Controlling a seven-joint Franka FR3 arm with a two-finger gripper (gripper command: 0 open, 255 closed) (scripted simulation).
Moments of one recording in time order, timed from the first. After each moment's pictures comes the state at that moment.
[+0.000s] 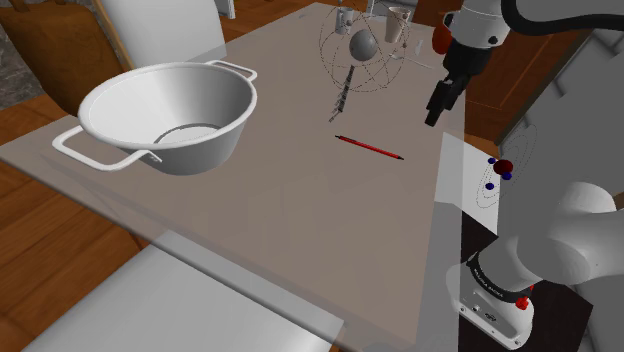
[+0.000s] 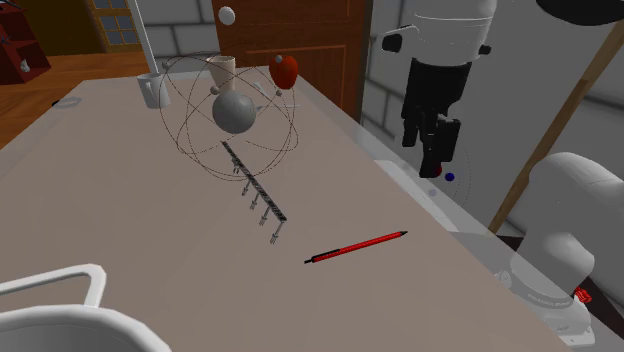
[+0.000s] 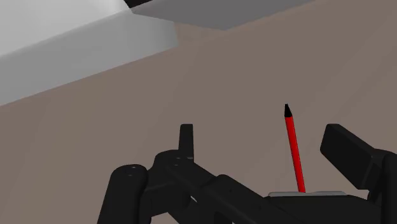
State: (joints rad) arm 0.01 -0.75 0.02 -2.40 -0.03 1.63 -0.11
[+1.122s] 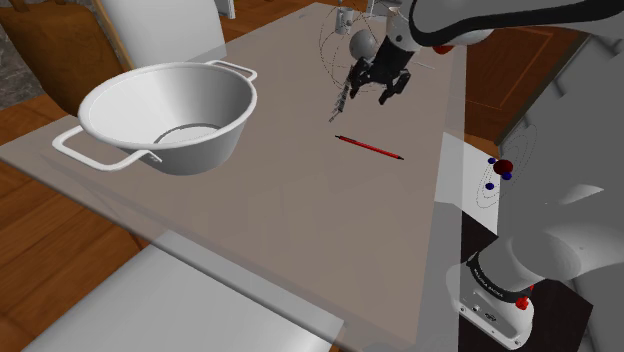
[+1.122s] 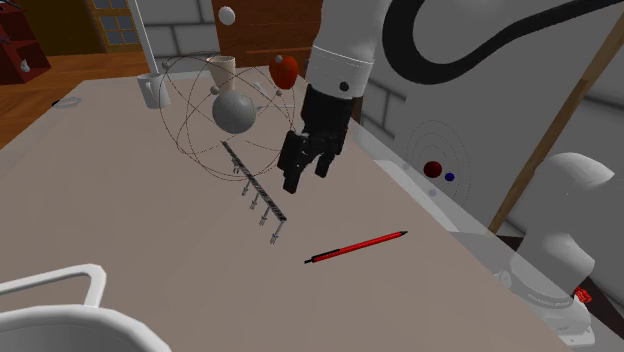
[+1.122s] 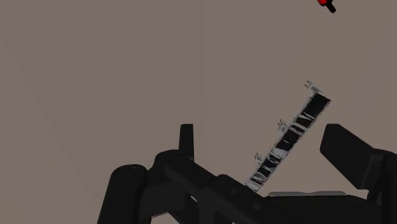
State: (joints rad) arm -0.09 -0.36 0.10 -2.29 0.19 2.17 0.43
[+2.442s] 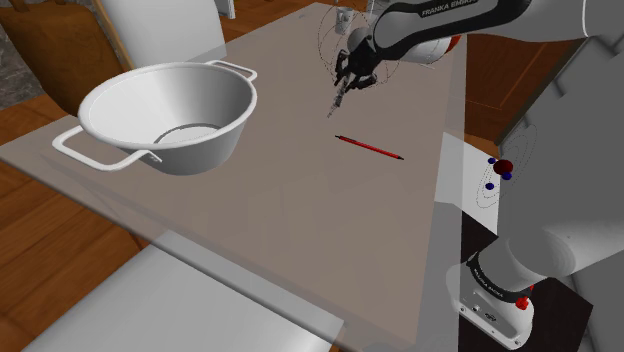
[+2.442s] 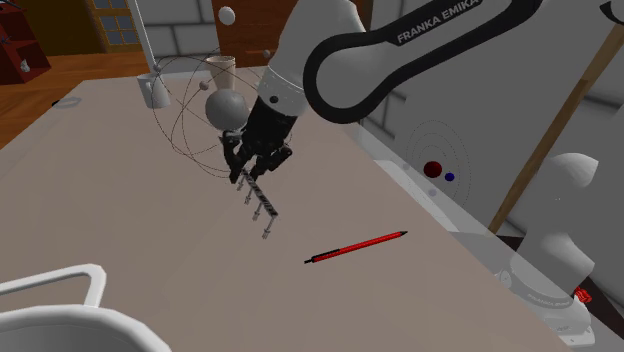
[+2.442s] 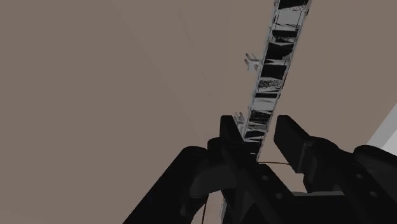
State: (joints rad) arm -0.15 -0.08 0.12 -2.18 0.26 2.58 0.72
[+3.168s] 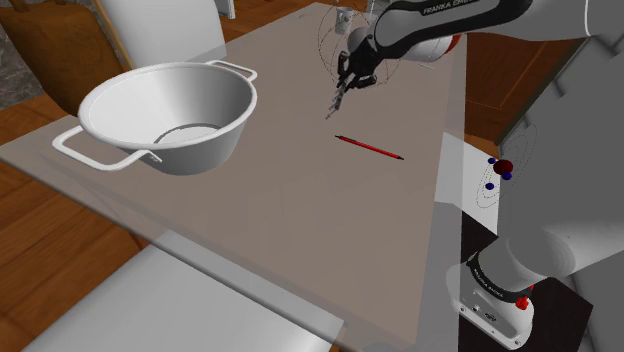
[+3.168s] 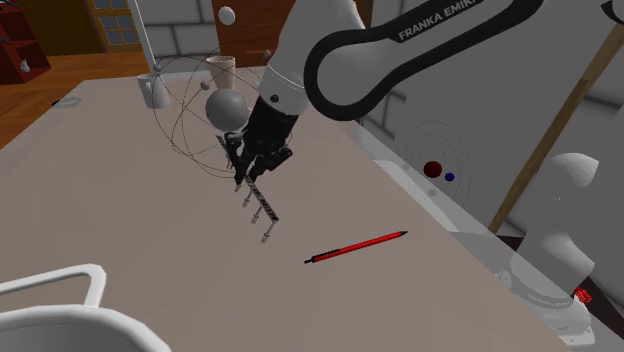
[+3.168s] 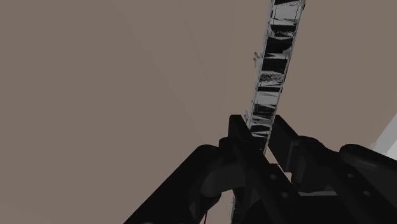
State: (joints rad) arm -0.16 -0.08 0.12 -2.17 0.26 2.55 0.73
